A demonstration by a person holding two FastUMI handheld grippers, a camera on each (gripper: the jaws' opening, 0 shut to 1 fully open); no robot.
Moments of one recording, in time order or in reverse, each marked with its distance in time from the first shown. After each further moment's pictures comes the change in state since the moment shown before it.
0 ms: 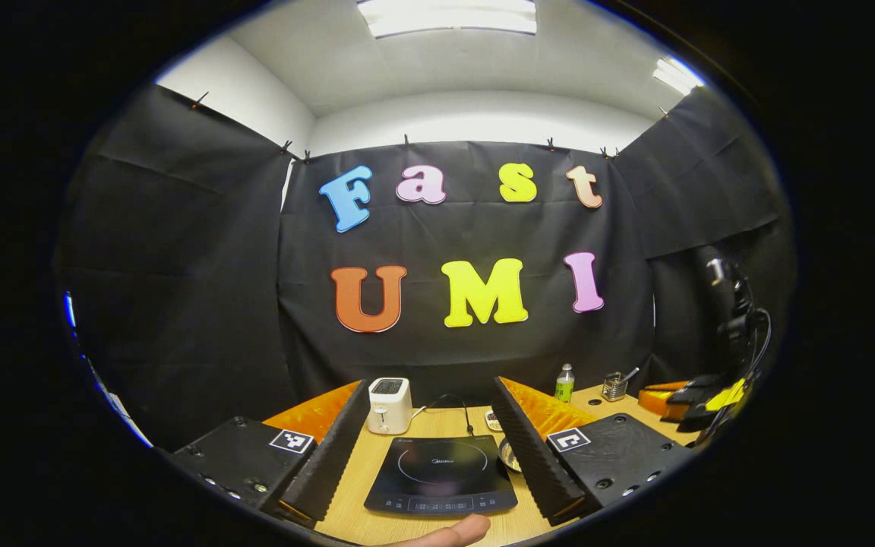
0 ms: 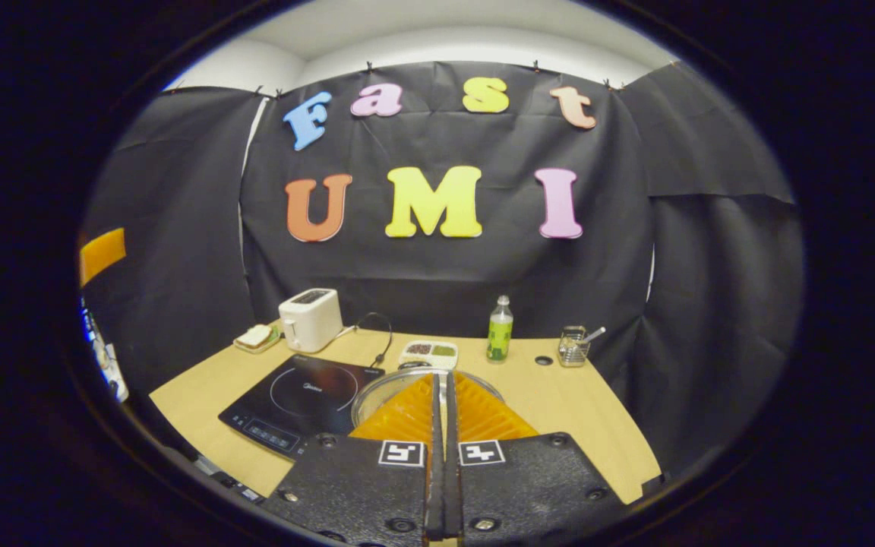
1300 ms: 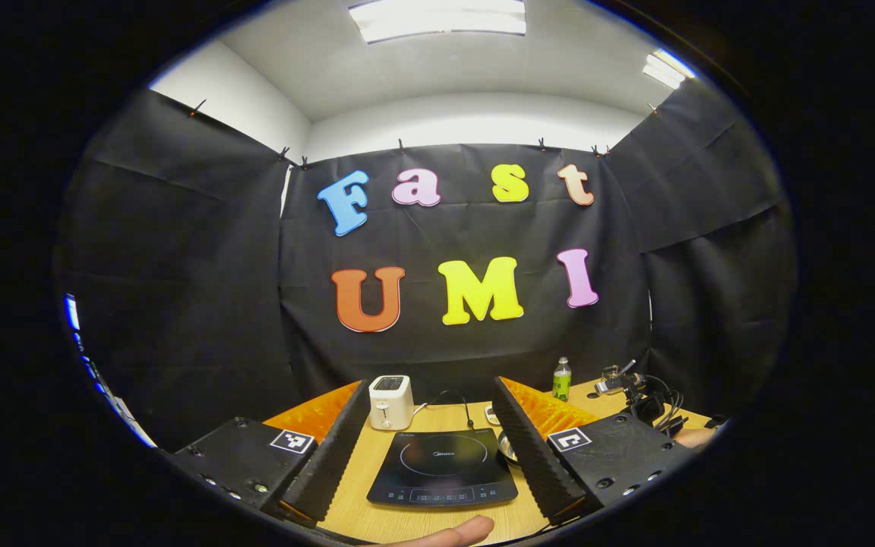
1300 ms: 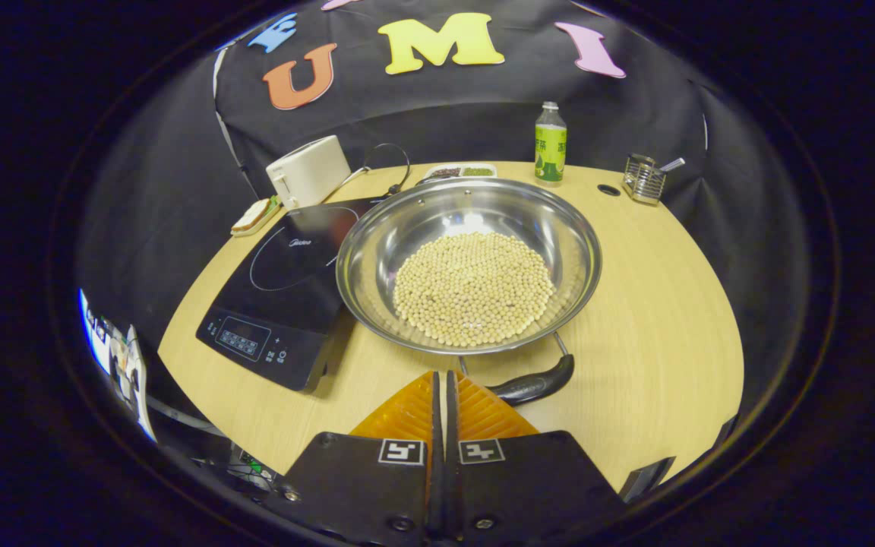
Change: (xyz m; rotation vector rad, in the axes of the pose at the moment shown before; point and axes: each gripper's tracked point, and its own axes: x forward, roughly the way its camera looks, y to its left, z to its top) left arm -0.027 -0.006 -0.009 0.028 -0.008 0.005; right arm 0.074 0.021 -0.189 0.096 0.591 0.111
